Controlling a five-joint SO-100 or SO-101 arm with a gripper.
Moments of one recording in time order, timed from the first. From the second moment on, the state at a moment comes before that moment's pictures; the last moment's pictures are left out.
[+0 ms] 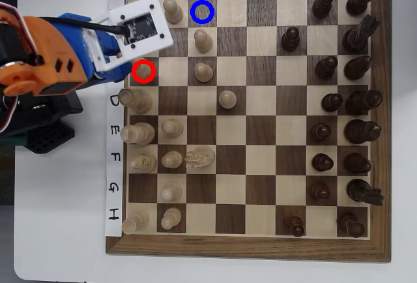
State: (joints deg) arm -25.6 140.6 121.8 88.9 100.3
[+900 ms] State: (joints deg) arm -26.9 129.4 106.3 90.6 100.3
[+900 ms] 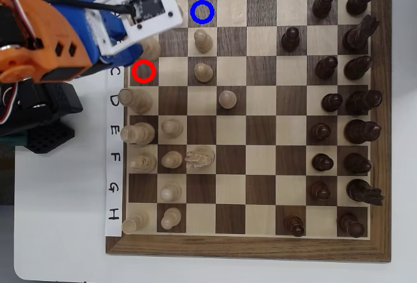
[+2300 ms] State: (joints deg) arm -34.2 99.3 80.1 88.3 100.3
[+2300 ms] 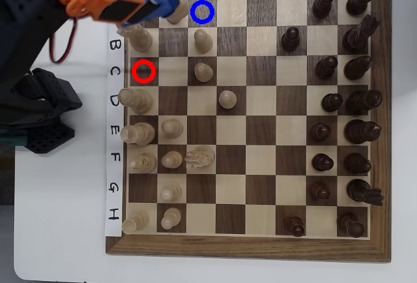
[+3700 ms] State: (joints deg) arm -33.0 85.5 83.9 73.7 100.3
